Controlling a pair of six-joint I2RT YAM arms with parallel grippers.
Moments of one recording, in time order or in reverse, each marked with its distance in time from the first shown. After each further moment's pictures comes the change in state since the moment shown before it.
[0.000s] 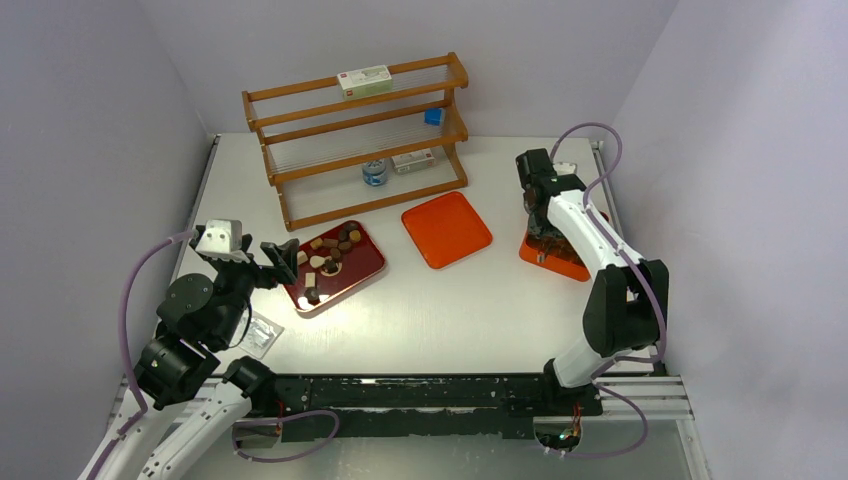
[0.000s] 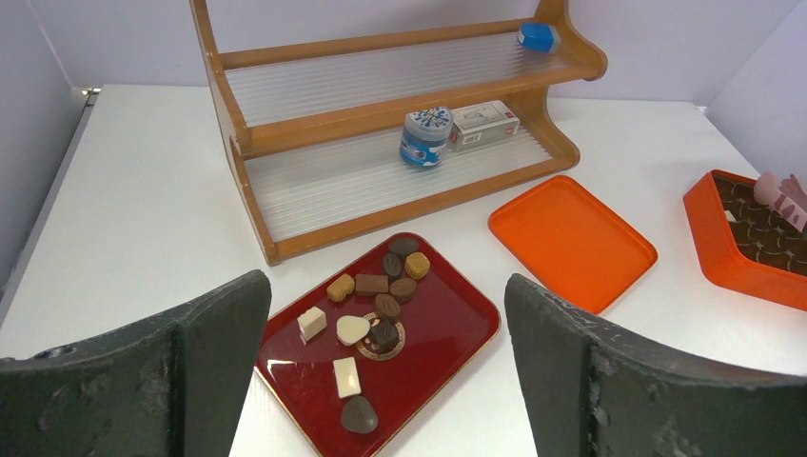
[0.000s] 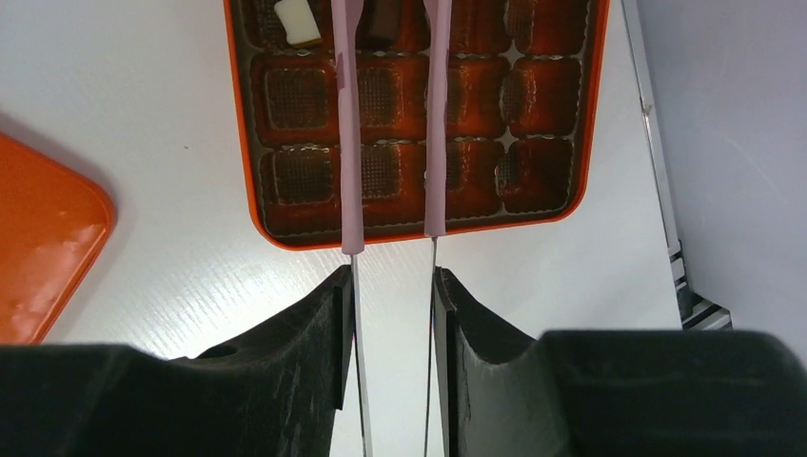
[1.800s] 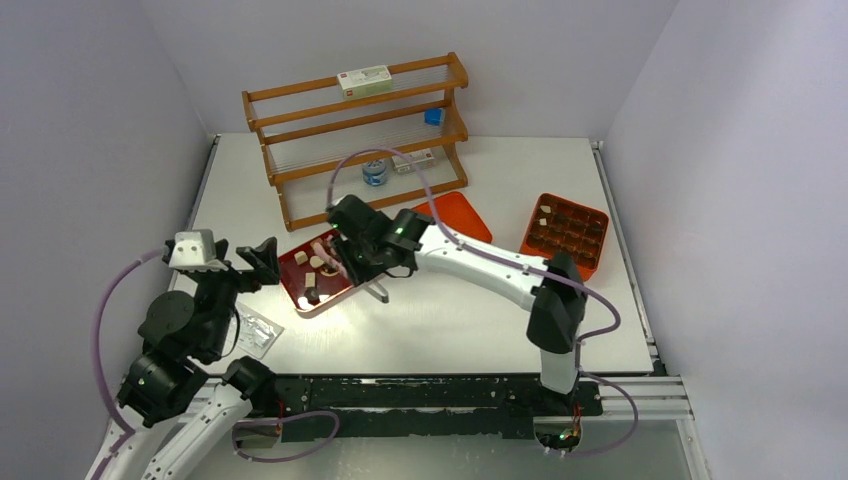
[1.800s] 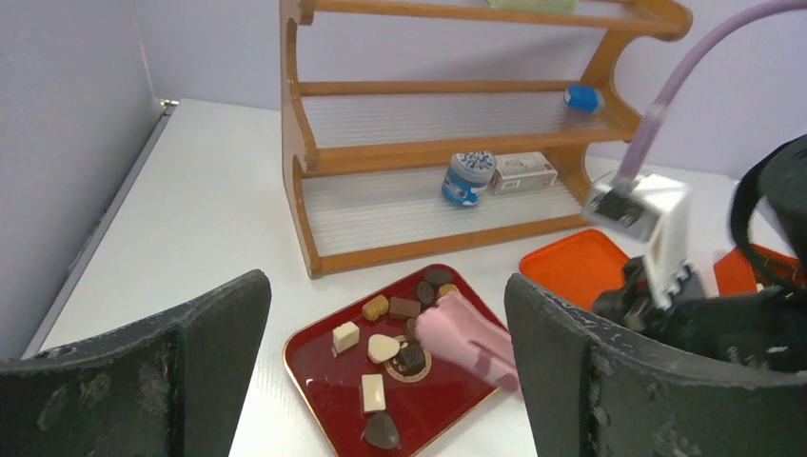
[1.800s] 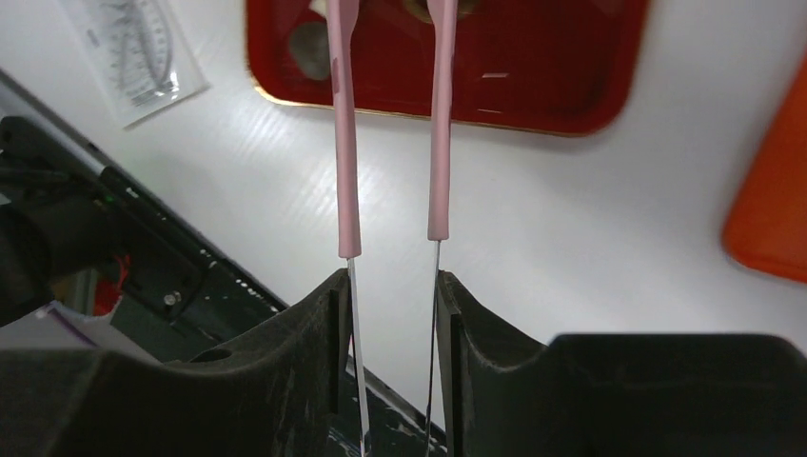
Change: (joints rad) left arm 0.008 -0.077 0.006 -0.021 -0.133 -0.012; right arm 0.879 0.268 0.430 0.082 -0.464 -0.014
